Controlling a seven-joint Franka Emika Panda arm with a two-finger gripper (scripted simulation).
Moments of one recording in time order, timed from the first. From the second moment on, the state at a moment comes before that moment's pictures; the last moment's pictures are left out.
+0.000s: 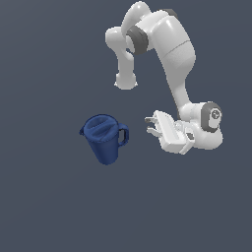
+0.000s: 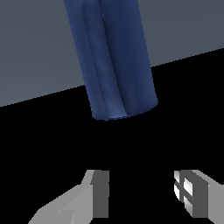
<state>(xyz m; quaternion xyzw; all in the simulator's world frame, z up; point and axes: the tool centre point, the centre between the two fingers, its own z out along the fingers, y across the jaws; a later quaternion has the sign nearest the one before) 0.009 0.081 0.245 0.49 0.35 -0.51 0.61</state>
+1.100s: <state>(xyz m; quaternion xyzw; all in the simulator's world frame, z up) 0.004 0.035 0.183 0.46 0.36 -0.58 0.57</state>
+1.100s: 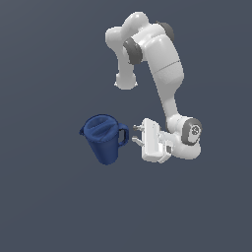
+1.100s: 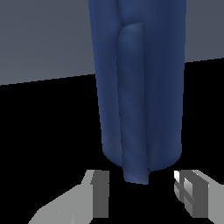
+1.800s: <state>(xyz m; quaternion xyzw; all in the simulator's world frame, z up) 0.000 0.010 0.192 0.46 0.35 -0.58 0.57</state>
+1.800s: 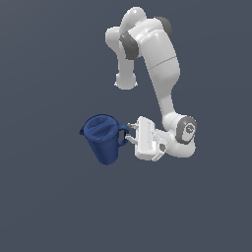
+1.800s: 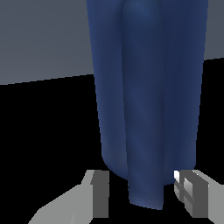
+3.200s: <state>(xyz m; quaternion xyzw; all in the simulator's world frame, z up) -0.016 0.033 0.243 0.46 0.36 -0.58 0.57</state>
